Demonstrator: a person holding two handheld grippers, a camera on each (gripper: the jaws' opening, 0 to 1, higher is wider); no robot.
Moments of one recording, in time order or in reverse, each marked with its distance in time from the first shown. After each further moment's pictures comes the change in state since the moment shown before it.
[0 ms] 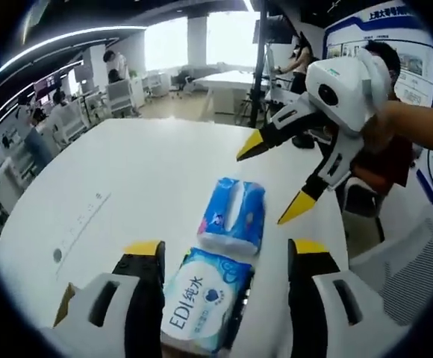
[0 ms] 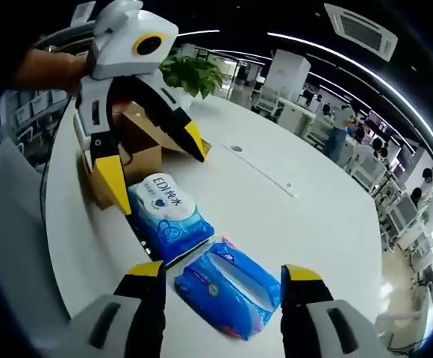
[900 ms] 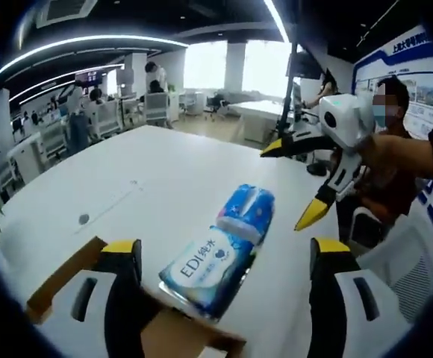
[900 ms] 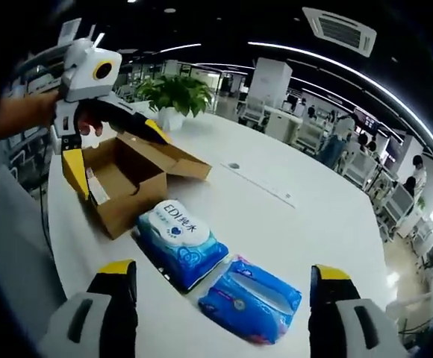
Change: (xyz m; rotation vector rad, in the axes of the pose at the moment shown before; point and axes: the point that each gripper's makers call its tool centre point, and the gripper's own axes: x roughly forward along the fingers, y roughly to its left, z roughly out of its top) left arm -0.085 0.008 -0.030 -0.128 -0.145 0.152; right arm -0.008 0.026 0.028 0.105 -0.077 -0.036
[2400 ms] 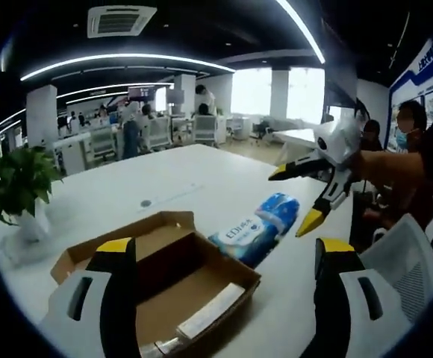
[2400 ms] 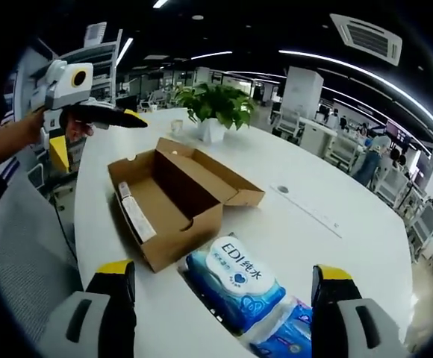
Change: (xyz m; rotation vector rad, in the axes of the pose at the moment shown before) left arm -0.140 0.021 -0.035 -0.098 -0.171 0.263; right arm 0.033 0.082 0.052 -0.073 -0.050 0.194
